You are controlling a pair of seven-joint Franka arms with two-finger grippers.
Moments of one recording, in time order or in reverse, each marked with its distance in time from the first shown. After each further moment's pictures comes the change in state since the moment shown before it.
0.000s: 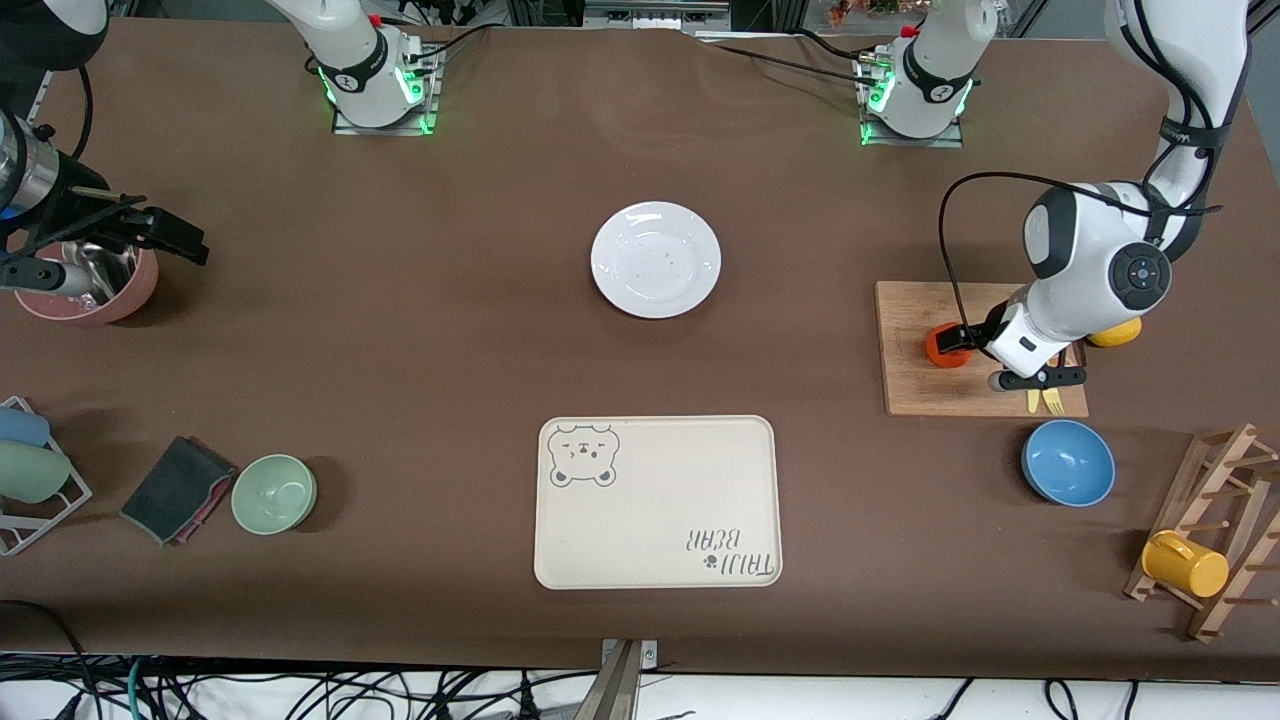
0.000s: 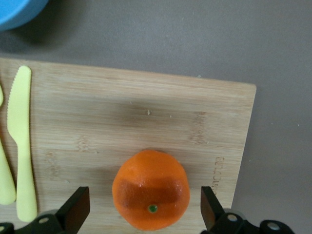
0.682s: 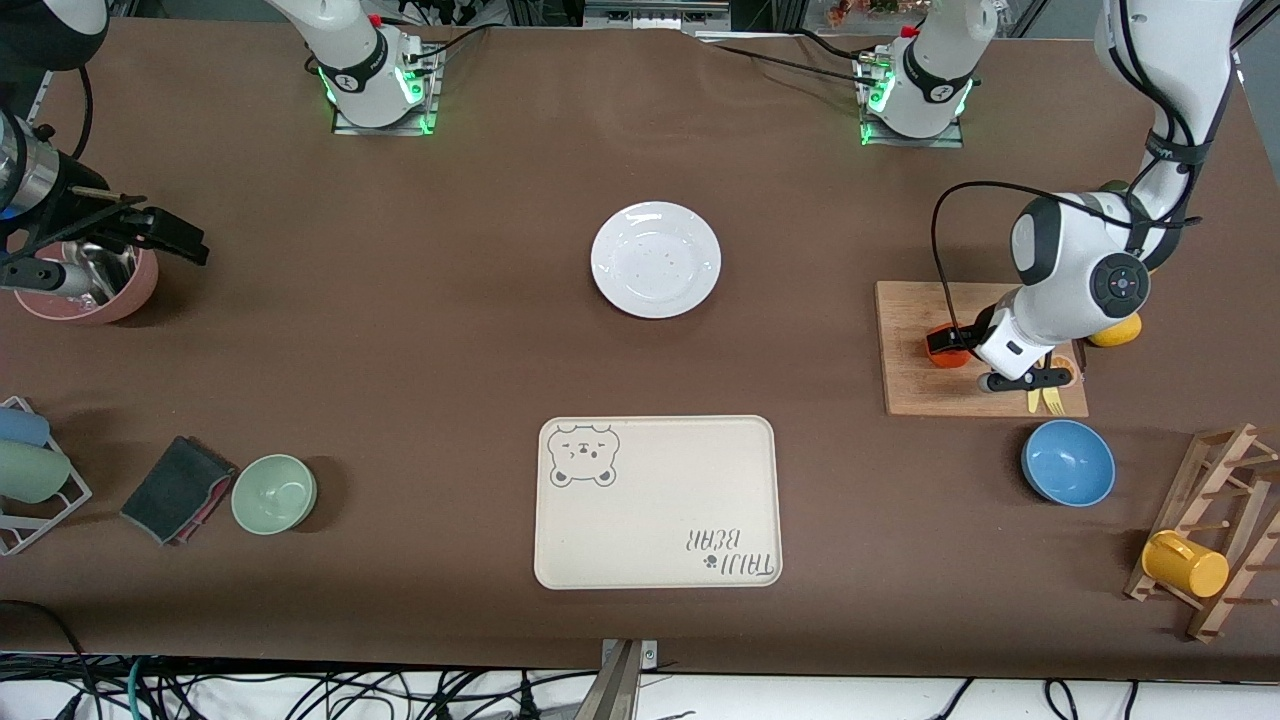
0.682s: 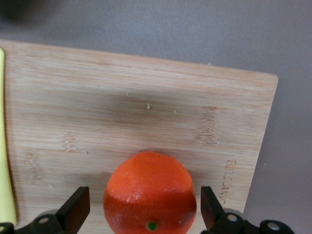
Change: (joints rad) left arm 0.000 0.055 -0.002 -0.011 0.000 0.044 -0.012; right arm 0.000 0.000 0.000 0.000 0.000 0.000 0.000
